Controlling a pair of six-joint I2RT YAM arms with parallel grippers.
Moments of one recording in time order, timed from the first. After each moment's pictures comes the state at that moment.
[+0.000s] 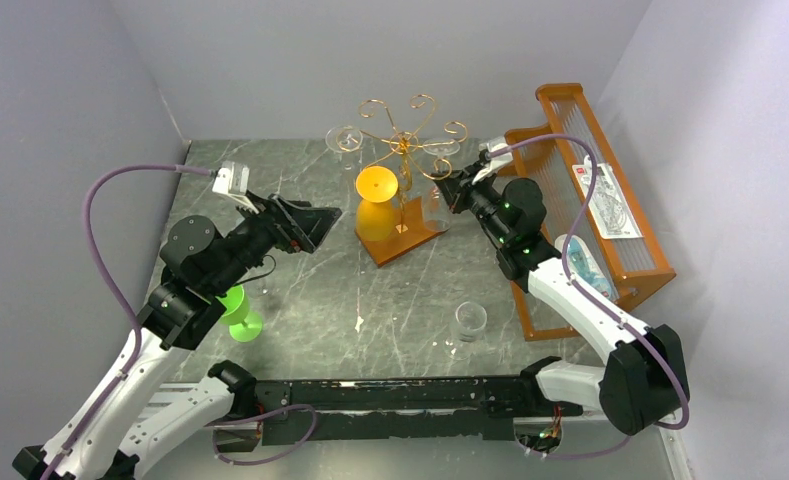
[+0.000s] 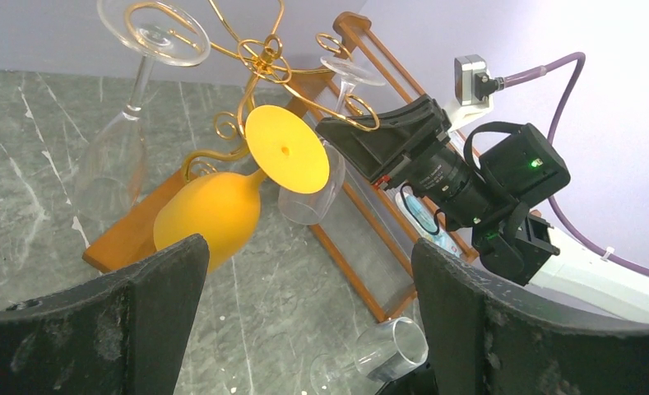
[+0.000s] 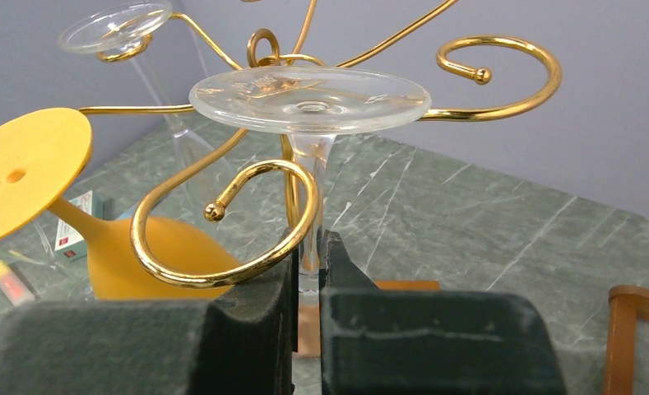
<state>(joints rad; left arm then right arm) -0.57 0.73 0.96 -0.16 0.11 -0.61 0.42 1.20 0.81 0.46 -0.19 0.15</state>
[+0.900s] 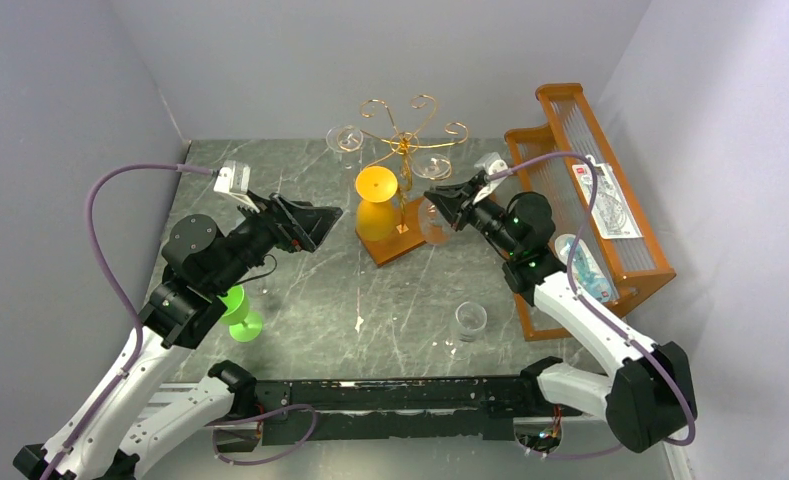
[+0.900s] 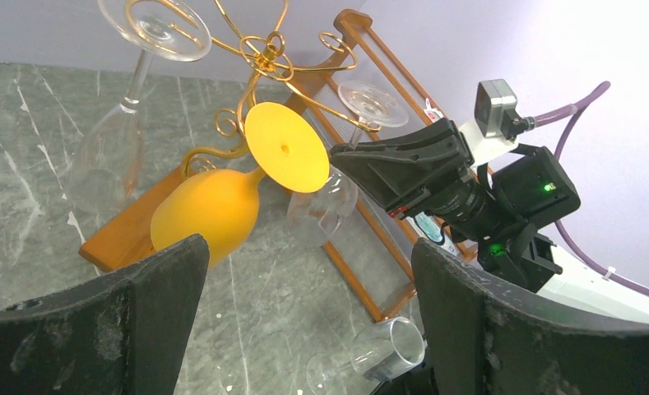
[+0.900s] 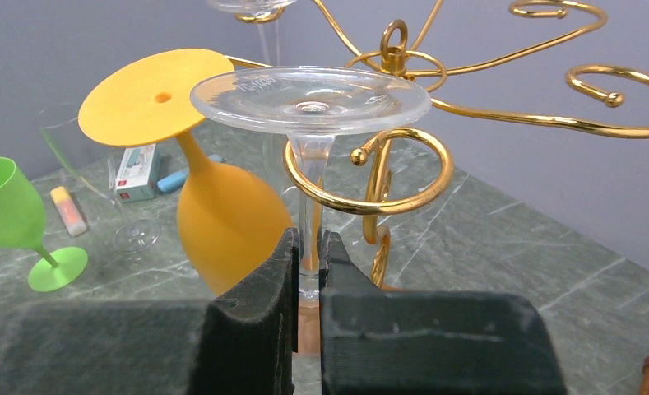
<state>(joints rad) -0.57 0.74 0.96 -0.16 0.11 -0.63 0.41 1.13 0.73 0.53 -0.43 0.07</state>
